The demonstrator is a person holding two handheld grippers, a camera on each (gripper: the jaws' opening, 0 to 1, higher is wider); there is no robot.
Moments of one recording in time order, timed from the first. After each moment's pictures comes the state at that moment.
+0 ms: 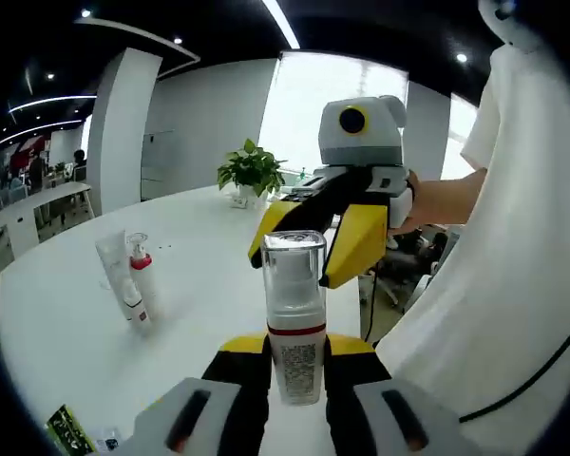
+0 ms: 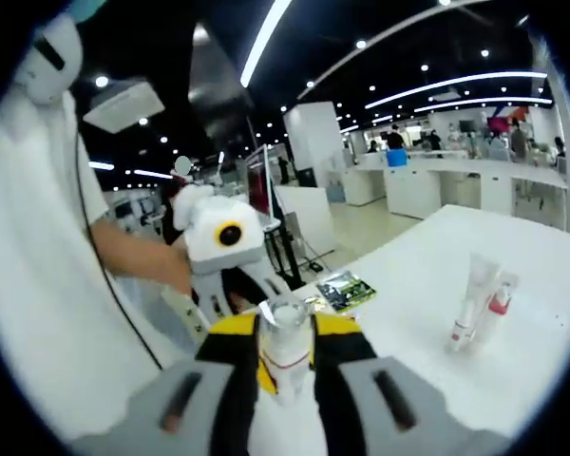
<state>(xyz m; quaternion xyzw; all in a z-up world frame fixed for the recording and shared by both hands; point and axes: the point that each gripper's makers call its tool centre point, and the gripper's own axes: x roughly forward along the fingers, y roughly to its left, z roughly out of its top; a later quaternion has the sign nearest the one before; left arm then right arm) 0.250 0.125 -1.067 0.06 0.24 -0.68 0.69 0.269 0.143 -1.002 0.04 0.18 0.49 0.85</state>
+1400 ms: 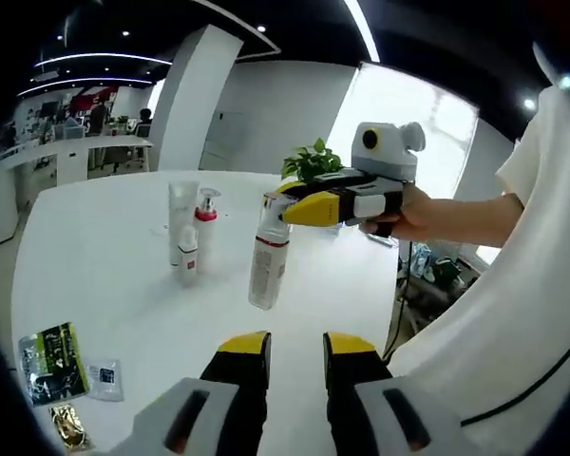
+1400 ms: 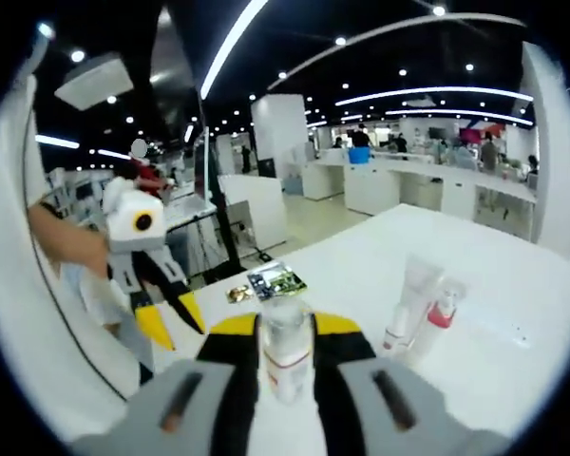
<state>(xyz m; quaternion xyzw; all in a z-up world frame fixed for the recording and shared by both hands) 0.284 0.167 -1.093 -0.02 0.31 -0.57 0.76 0.366 0.087 -1.045 -0.02 0.19 0.40 0.90</state>
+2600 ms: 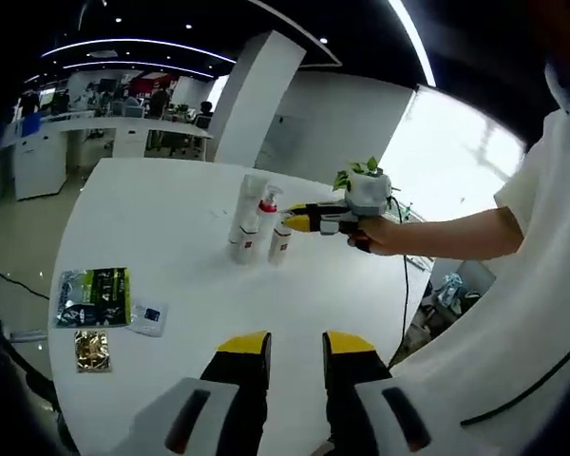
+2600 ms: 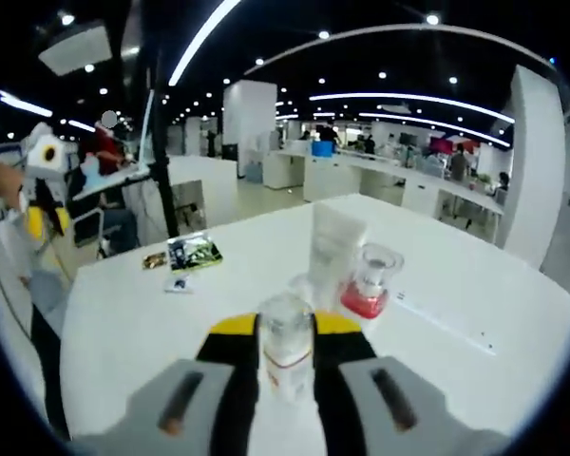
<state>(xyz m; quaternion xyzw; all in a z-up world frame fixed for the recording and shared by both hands) 0.266 0.243 -1.089 -0.08 0.34 -0.46 0.82 0.448 0.029 -1.124 -0.09 0.18 0.33 0.92</state>
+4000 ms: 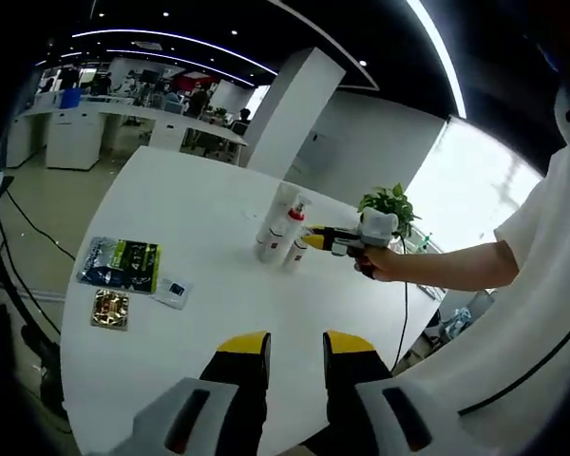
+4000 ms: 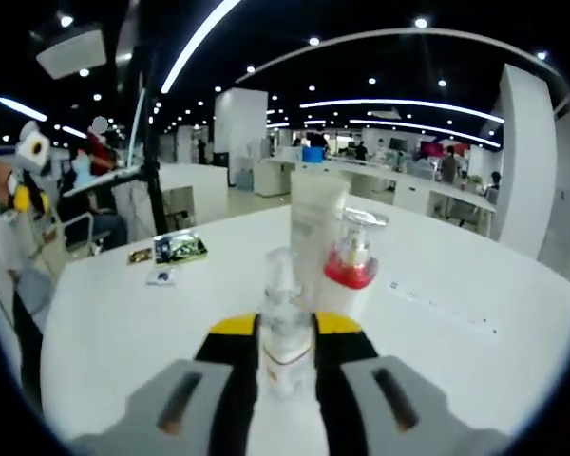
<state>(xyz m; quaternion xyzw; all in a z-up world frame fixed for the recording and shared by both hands) 0.257 0.278 -1.086 -0.15 0.34 -0.40 0.84 0.453 0.012 -1.149 -0.08 0.17 0.31 0.93</state>
